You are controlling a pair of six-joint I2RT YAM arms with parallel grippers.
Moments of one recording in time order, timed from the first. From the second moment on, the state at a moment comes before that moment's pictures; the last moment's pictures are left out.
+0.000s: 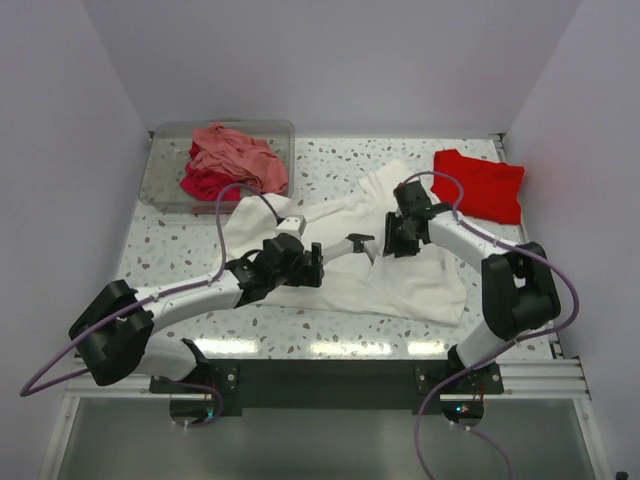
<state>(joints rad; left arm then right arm) -0.84 1.35 0.71 -0.10 -0.24 -0.62 0.33 1.61 1.04 -0.57 -0.02 0.42</state>
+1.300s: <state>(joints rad) -0.79 1.31 0.61 -0.10 -0.23 -0.62 0.46 1.73 1.05 -0.51 0.08 0.50</state>
